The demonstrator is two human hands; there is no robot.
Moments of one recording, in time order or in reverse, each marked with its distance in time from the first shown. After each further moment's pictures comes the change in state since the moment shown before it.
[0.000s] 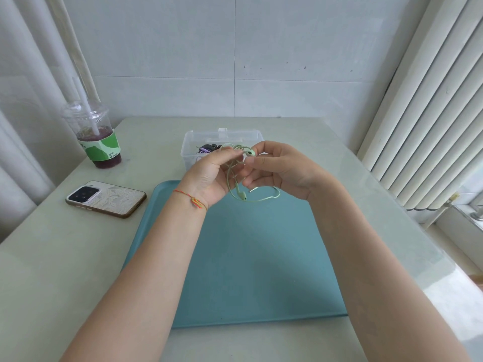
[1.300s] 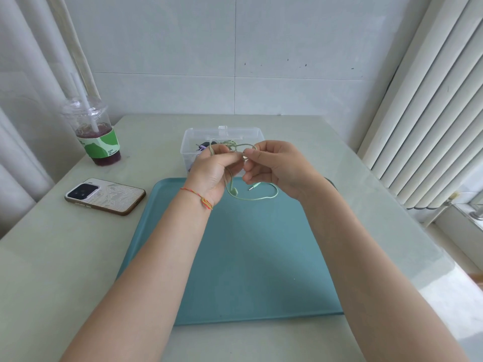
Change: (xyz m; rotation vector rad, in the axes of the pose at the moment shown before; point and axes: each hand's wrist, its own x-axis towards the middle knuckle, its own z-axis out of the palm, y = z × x) left_hand 0.002 -0.006 0.007 -0.018 0.211 0.154; right_hand 0.006 0.004 0.012 0.014 0.209 -0.023
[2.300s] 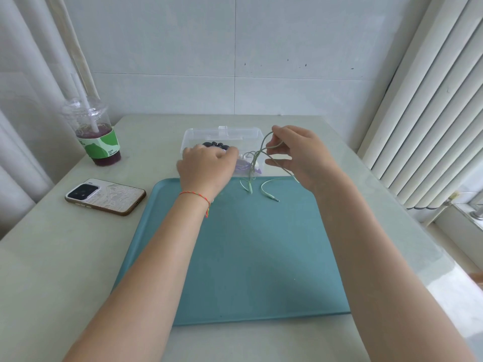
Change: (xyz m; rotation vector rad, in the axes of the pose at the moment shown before) left_hand -0.004 0.009 -0.001 1.333 0.316 0.258; right_hand -0.002 -0.021 -0.016 -0.008 0.275 -0.034
